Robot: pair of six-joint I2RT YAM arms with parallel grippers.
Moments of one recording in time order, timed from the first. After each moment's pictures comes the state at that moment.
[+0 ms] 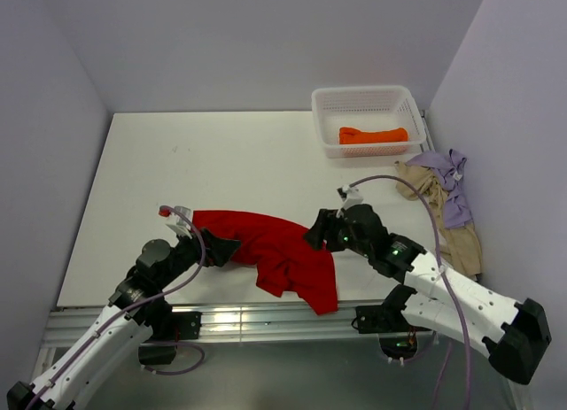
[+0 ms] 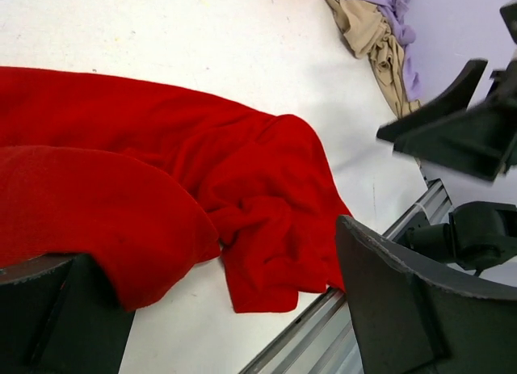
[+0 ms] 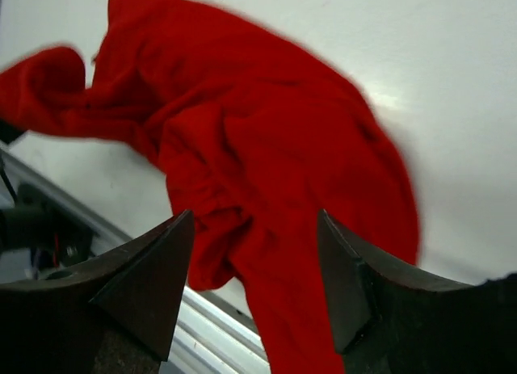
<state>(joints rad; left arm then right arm) -0.57 0.30 0.18 -0.07 0.16 -0.70 0.72 0.79 0.54 -0.32 0.03 0.69</state>
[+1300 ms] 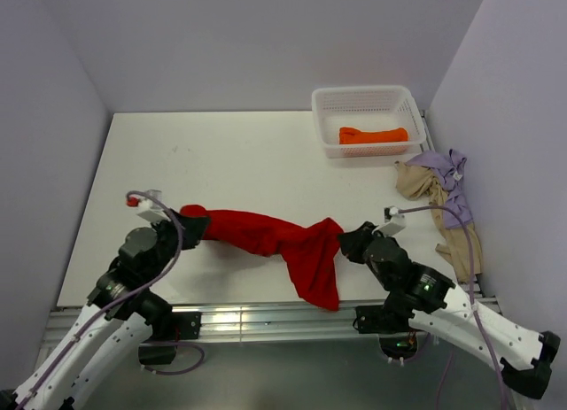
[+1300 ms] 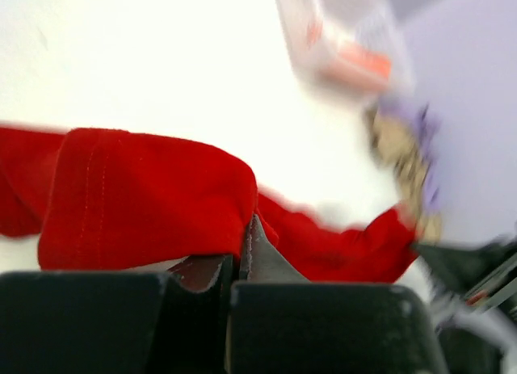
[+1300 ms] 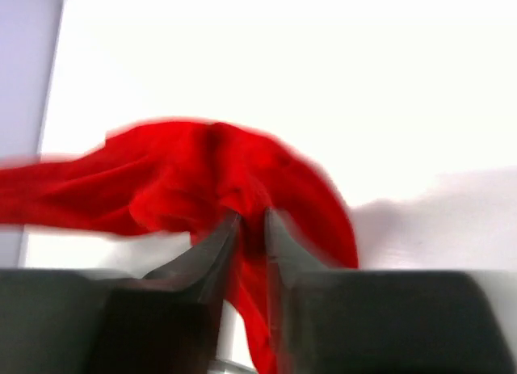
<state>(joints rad) -0.57 0.37 0.43 -0.30 -0.13 -0.76 0.95 0.38 0.37 -0.46 0.53 0.95</state>
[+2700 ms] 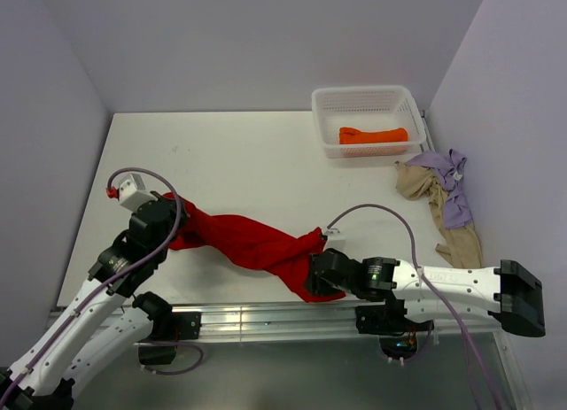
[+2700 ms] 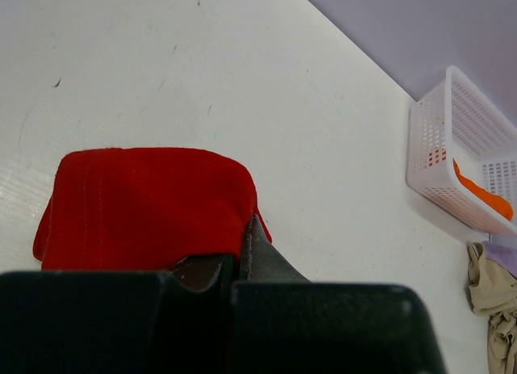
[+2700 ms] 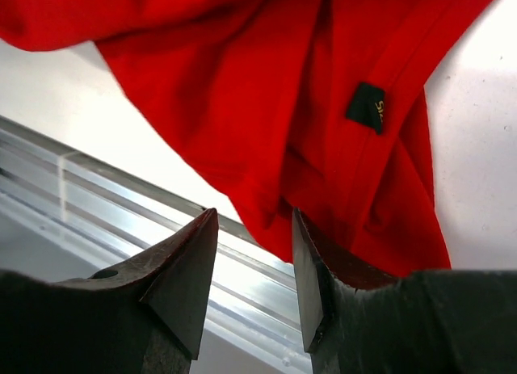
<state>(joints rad) -0.57 0.61 0.70 -0.50 -0.62 -0.89 1.23 0.90 0.43 -0.46 0.27 1.04</state>
